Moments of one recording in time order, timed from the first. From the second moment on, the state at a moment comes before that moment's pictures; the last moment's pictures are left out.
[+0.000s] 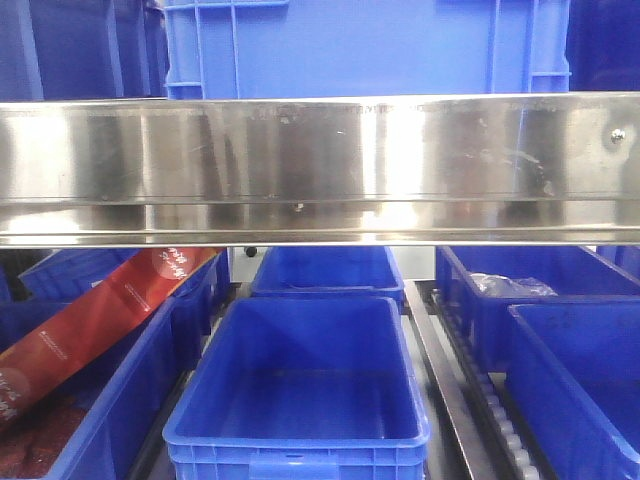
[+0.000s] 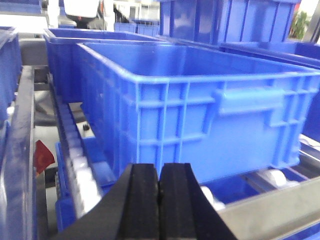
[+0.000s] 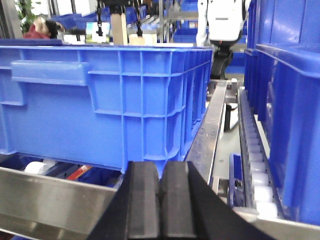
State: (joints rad) left arm -0.55 0.69 -0.58 -0.30 0.03 0.20; right arm 0.29 0.38 -0.32 0.13 0.03 -0.05
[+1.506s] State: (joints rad) left arm -0.55 0.39 -0.49 -0.31 0.02 0.20; right arm 0.05 0.01 0.00 0.05 0.02 -0.05
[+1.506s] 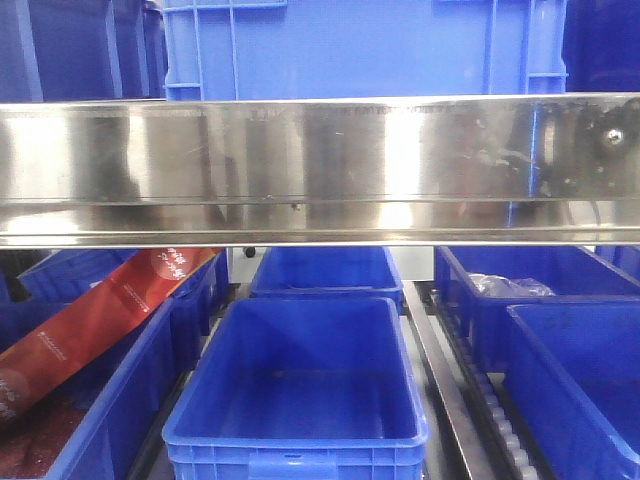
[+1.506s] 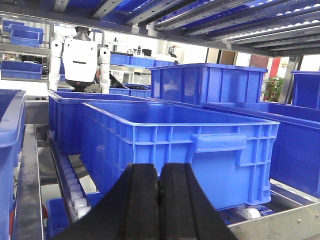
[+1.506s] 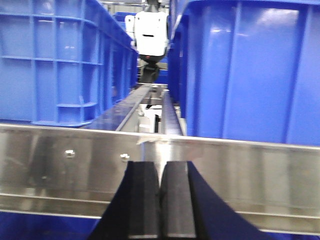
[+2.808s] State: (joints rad) left arm -0.51 0.38 -0.46 -0.27 0.03 0.20; right arm 0.09 0.00 0.00 0.05 0.02 -0.05
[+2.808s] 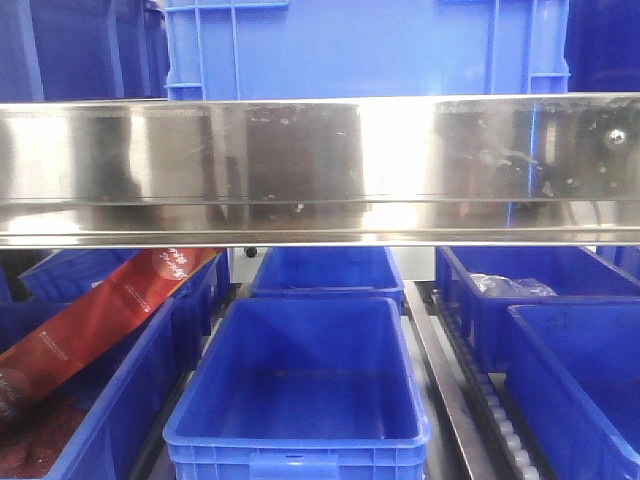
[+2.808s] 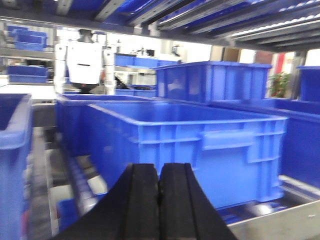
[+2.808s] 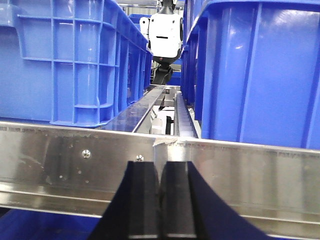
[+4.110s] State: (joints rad) left arm -0.17 0.01 0.00 0.03 -0.02 -0.08; right arm 0.09 0.00 0.00 0.05 0.02 -0.05
